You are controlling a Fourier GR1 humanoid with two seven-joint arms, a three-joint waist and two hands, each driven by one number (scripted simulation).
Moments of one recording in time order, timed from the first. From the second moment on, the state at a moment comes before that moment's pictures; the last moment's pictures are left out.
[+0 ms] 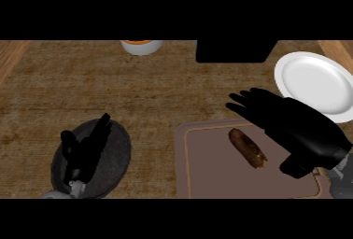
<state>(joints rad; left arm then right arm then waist) -0.03 0.30 -0.31 -1.41 0.35 0.25 0.14 -0.47 -0.77 0.52 -1.89 0.56 0.42 0.18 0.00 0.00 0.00</state>
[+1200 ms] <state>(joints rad) 0.00 0.24 -0.22 -1.42 0.26 0.17 0.16 -0.28 -0.51 0.58 -1.70 1.06 0.38 0.14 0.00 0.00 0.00</state>
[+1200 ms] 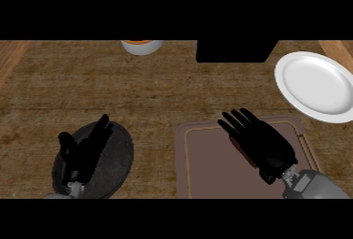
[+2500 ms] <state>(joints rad) 0.03 0.18 -0.14 -1.46 0.19 0.11 0.22 -0.28 -0.40 0.53 -1.49 1.40 0.31 -0.06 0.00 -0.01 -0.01</state>
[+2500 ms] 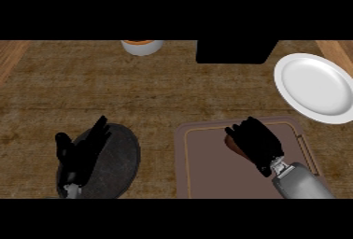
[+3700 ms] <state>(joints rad) -0.02 0.17 -0.18 -1.45 0.17 0.09 0.22 -0.75 -0.01 -0.08 -1.16 1.53 -0.44 1.04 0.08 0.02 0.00</state>
